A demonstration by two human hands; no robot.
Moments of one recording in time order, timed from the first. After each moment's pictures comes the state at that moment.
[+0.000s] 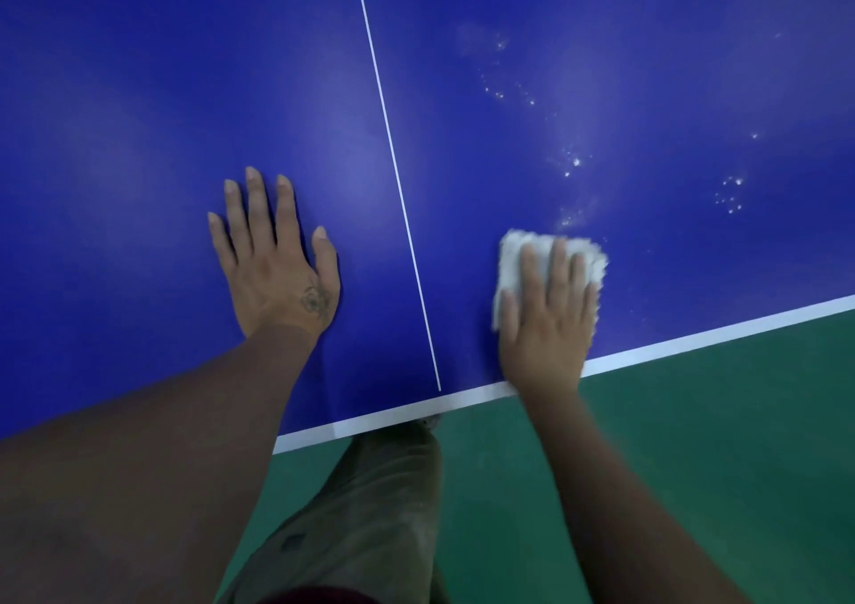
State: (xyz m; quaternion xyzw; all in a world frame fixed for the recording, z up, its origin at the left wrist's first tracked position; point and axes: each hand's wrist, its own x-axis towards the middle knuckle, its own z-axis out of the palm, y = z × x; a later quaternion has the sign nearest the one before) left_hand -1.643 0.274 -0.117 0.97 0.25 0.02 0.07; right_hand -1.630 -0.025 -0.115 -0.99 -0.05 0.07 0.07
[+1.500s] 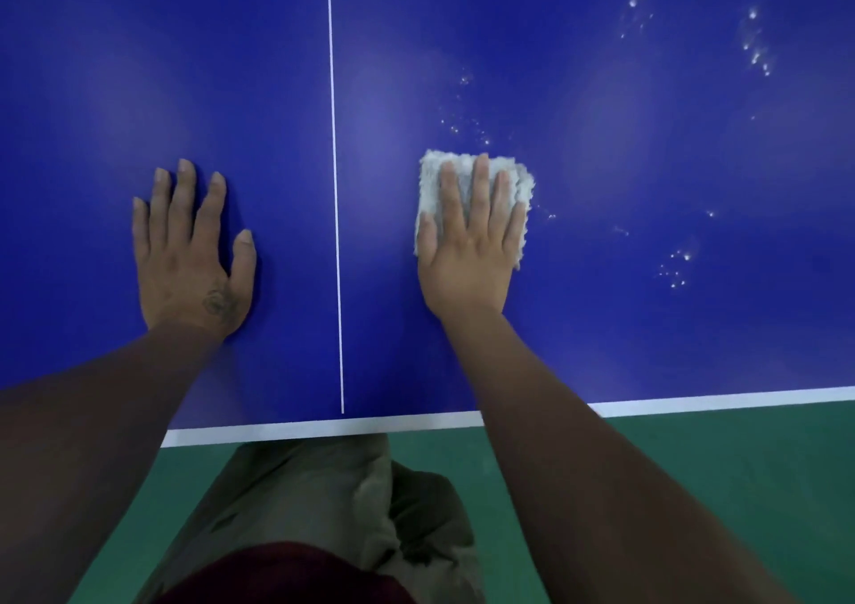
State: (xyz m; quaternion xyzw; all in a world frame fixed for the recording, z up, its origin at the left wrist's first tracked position) left_hand -1.638 0.270 -0.112 0.96 0.26 0.02 0.10; right_hand -1.493 0.010 -0.116 -0.98 -0.14 0.08 0.07
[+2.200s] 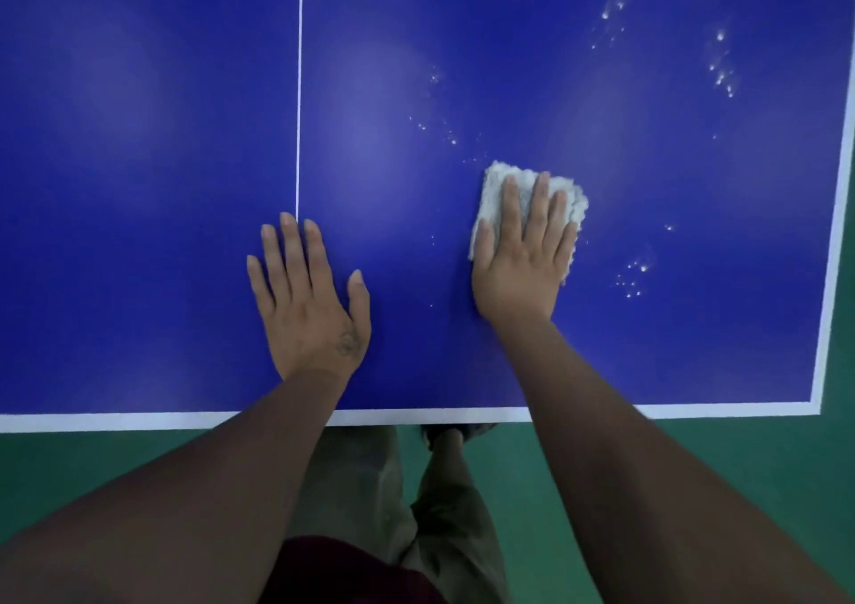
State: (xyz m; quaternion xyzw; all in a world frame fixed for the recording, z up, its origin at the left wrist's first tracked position) left_hand -1.614 0.083 -0.120 0.93 0.35 -0.03 0.08; right_hand -1.451 -0.090 -0.108 -0.99 -0.11 0.10 0.05
